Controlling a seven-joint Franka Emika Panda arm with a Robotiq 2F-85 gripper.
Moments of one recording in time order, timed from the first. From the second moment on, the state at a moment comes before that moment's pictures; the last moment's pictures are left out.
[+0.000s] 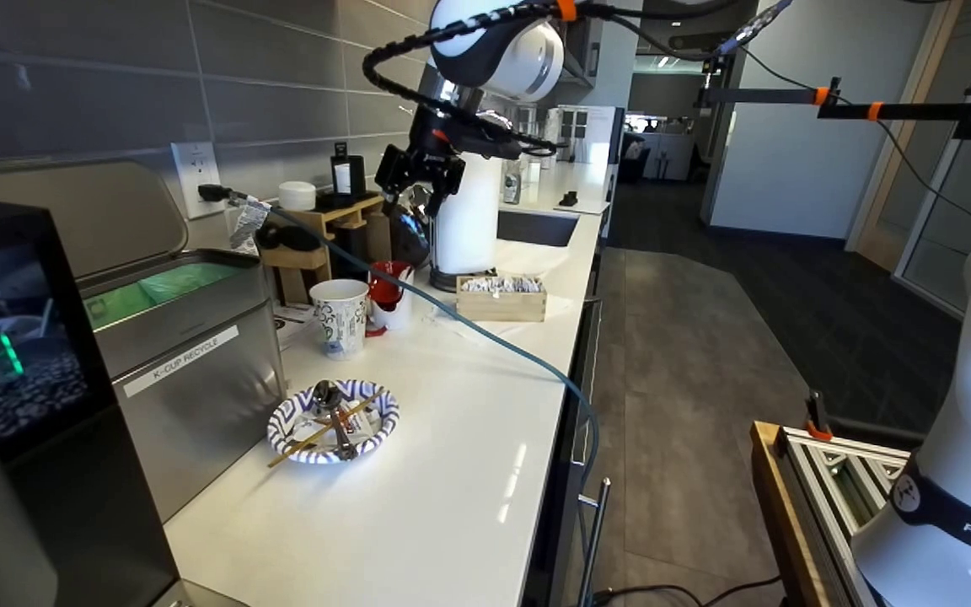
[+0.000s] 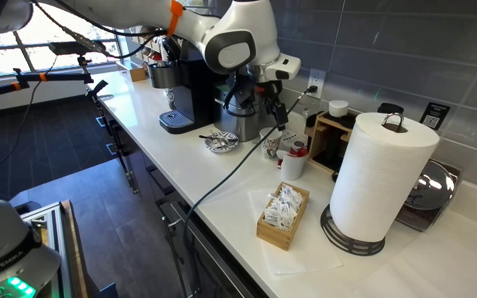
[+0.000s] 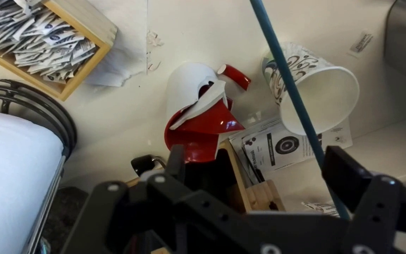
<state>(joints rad) -0.12 0.29 -0.15 -1.71 0.18 2.36 0.02</state>
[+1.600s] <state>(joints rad) -0.22 0.60 -0.10 -1.47 -0.01 2.49 -0.12</state>
